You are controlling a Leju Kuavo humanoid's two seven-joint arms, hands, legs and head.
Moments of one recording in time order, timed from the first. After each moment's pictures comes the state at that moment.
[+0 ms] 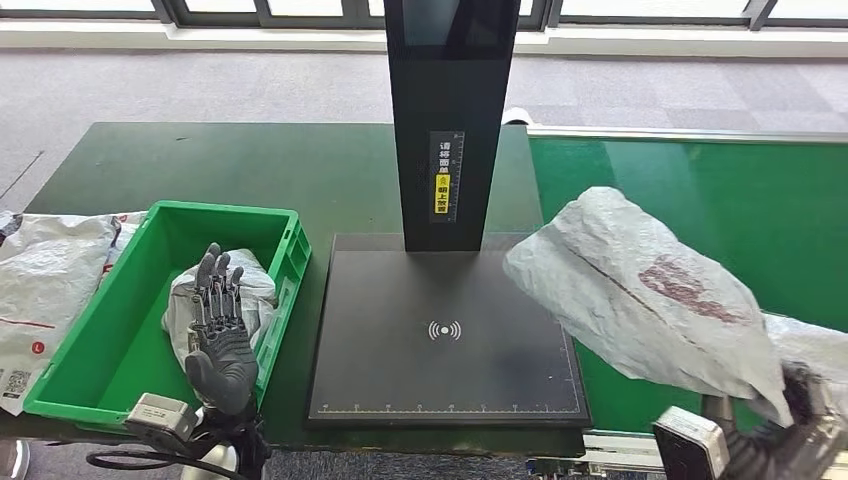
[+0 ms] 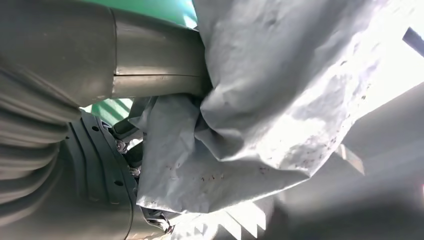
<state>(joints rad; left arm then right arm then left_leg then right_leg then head) 0.10 -0.31 -0.05 -1.65 -0.18 0.06 -0.70 0.31 0.34 -0.30 -1.86 0.83 -0.55 -0.55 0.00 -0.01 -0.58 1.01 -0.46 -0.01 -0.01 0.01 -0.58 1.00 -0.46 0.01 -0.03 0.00</state>
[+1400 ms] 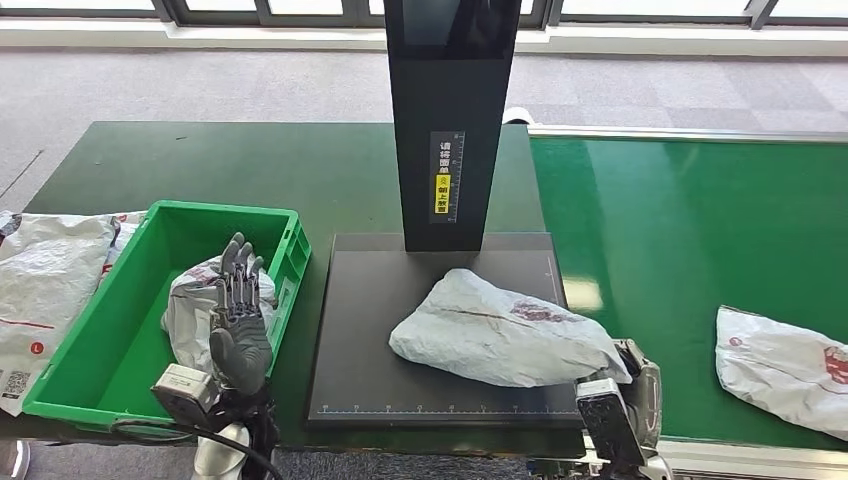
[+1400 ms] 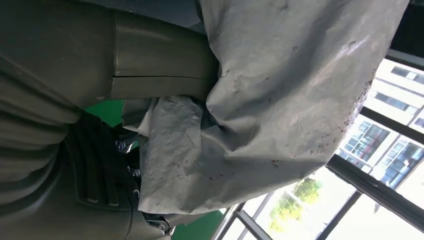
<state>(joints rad) 0.02 -0.30 -0.05 -1.55 -0.18 0.05 -0.67 0.22 0.34 -0.25 -1.50 0.65 -0.13 -0.56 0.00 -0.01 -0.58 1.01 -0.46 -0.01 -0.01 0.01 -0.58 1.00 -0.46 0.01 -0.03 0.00</state>
